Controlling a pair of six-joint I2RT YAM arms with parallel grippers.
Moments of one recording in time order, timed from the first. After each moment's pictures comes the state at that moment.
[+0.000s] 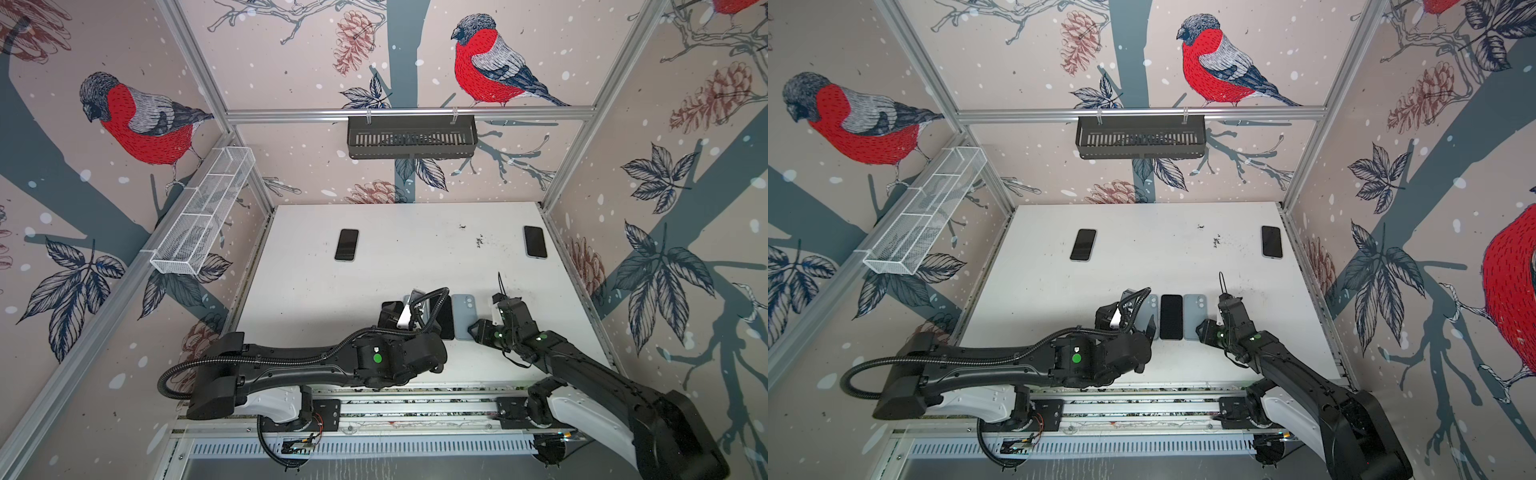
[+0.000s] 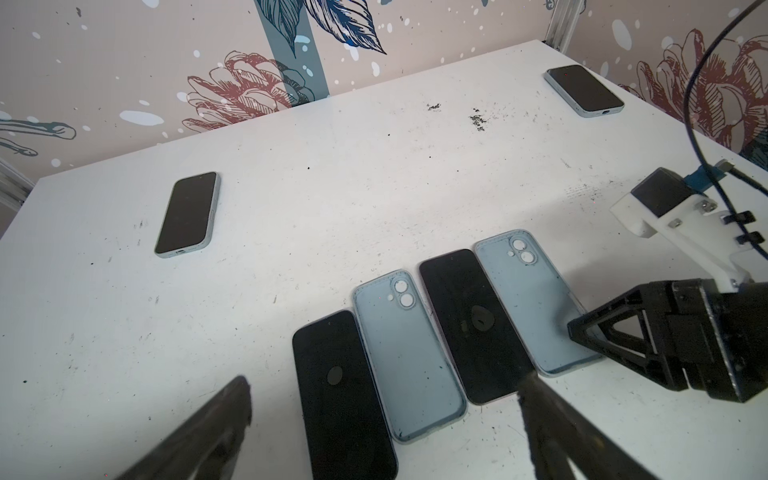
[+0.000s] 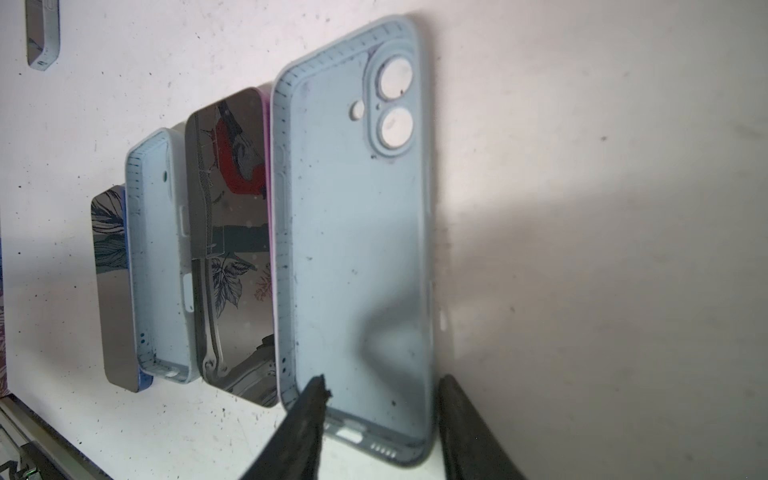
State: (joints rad) left arm -1.41 1.32 0.94 -0.47 -0.92 -0.67; right arm 0.42 0.96 0.28 -0.23 -0.22 0.63
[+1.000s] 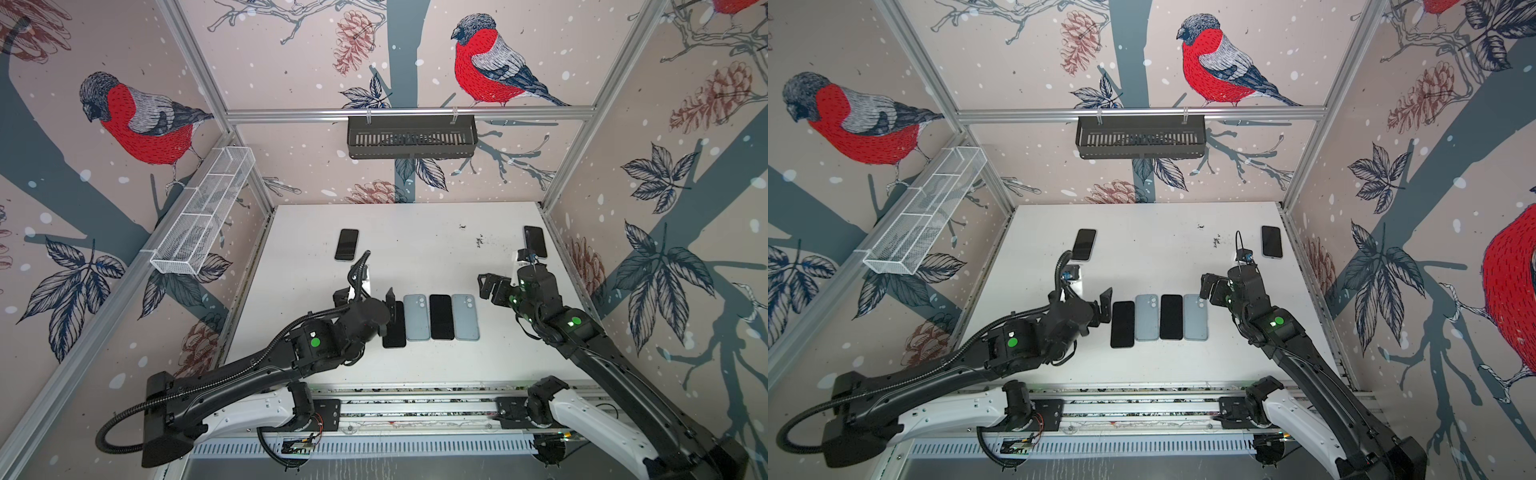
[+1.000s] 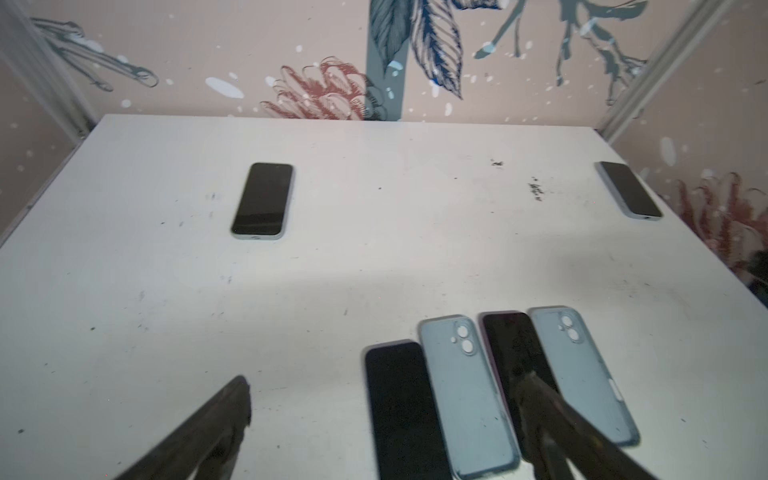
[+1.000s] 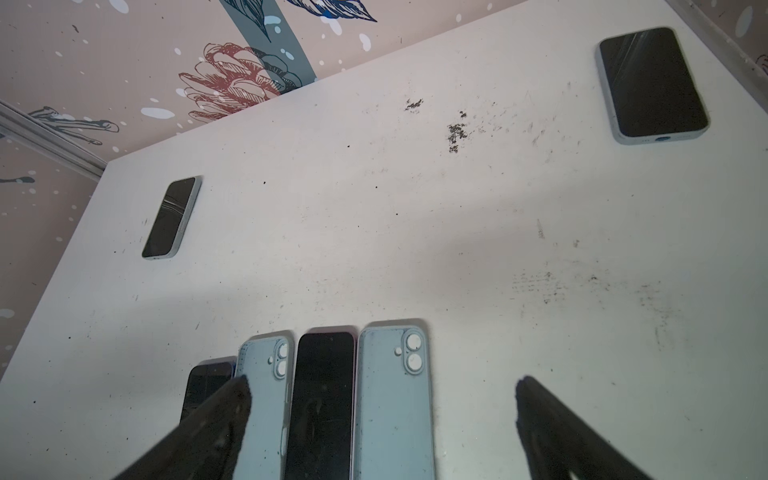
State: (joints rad) left arm -1.04 0.96 0.87 -0.58 -0.74 -0.65; right arm 0.46 0.82 0.72 -0.50 0.14 0.52
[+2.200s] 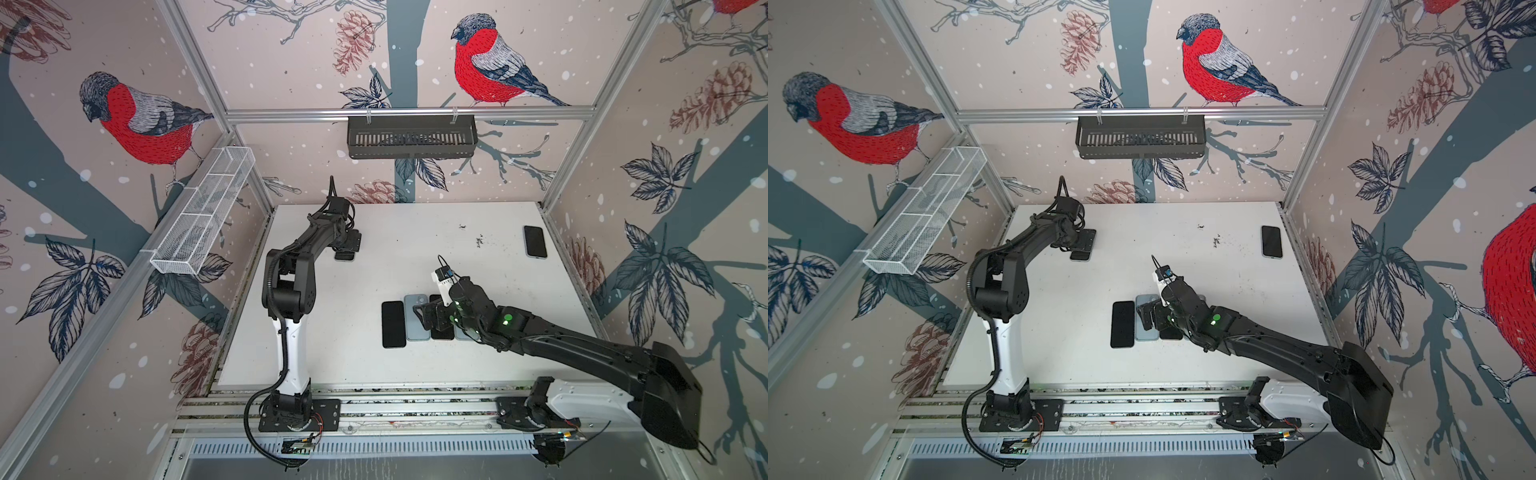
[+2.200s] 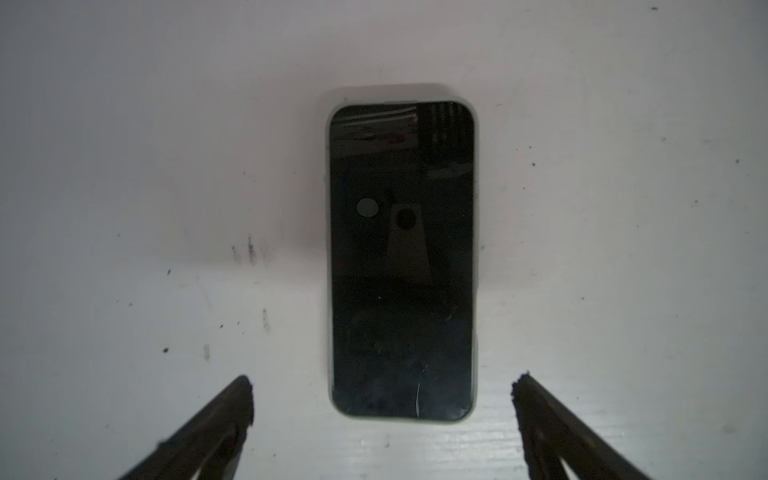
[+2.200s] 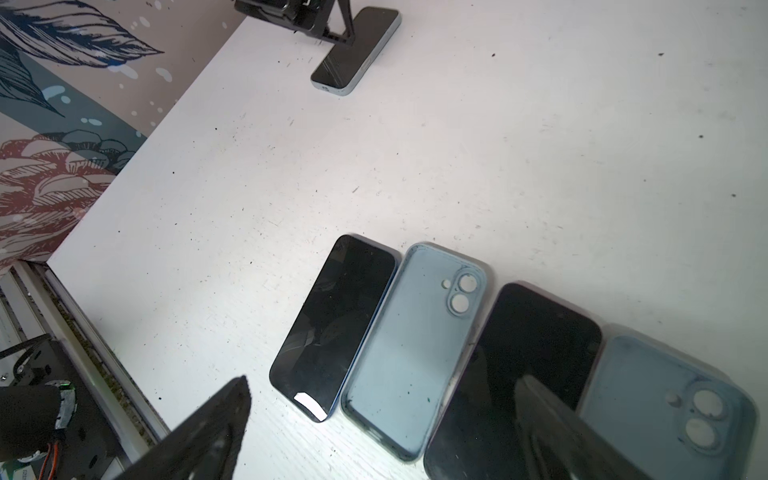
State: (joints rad) left arm -0.17 2.18 1.78 -0.72 -0.08 -0.03; right arm 0.95 1.22 0.74 -0.17 0.09 0.44
